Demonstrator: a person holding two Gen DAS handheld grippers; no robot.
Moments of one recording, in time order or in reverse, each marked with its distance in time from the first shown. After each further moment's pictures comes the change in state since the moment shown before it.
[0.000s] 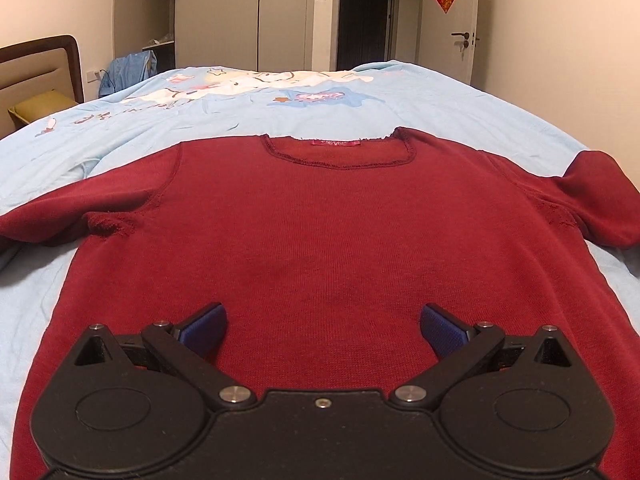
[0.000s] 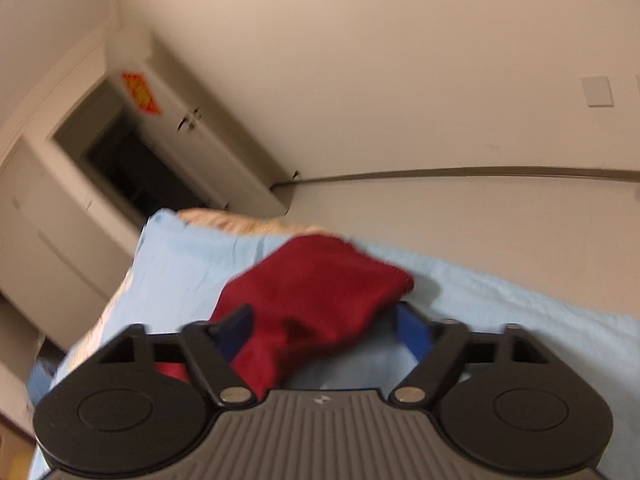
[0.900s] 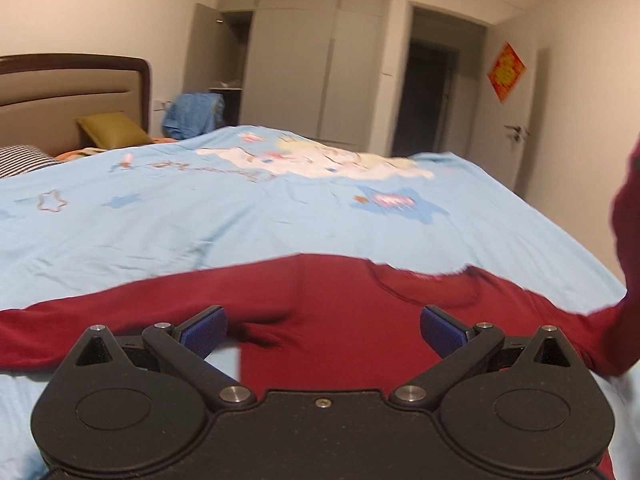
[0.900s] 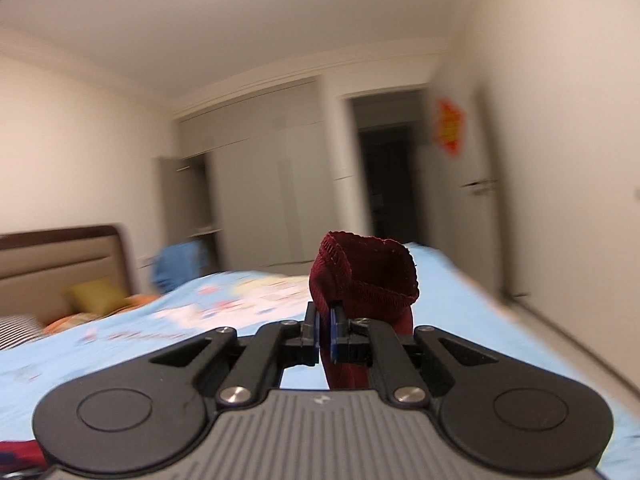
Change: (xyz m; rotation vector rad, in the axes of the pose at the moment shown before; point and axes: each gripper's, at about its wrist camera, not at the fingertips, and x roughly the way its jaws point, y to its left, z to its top) left arm -0.106 0.099 0.060 -0.182 -0.208 0.108; right arm -0.095 0.304 -0.109 -0.775 -0.107 0.626
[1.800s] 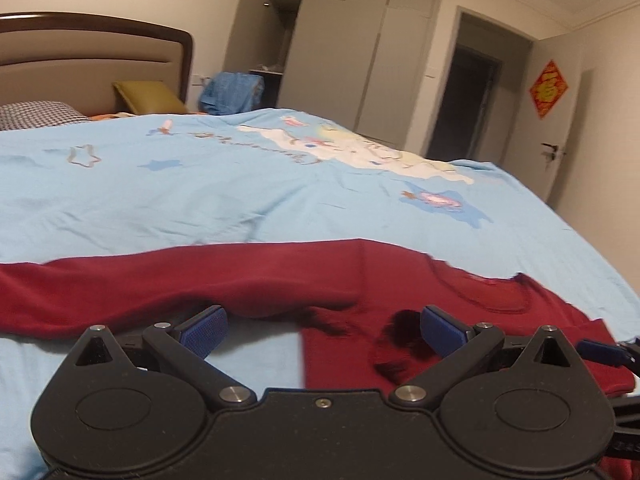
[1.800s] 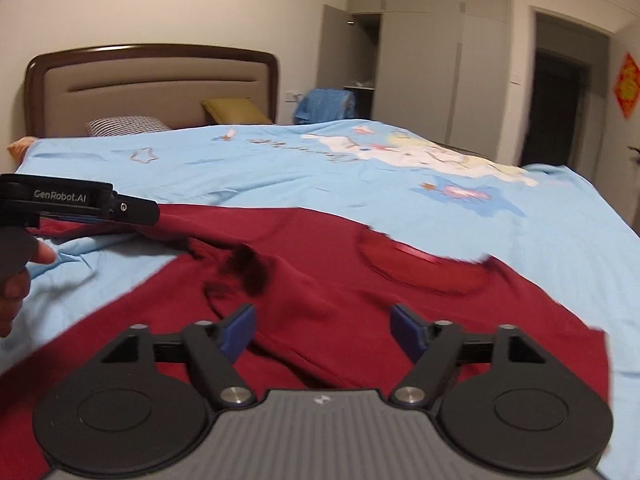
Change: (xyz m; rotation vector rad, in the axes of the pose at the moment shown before) left arm 0.032 0.044 -0.022 -0.099 0.029 0.034; right arm -0.019 0.126 -0.141 -0.335 0.389 0.312
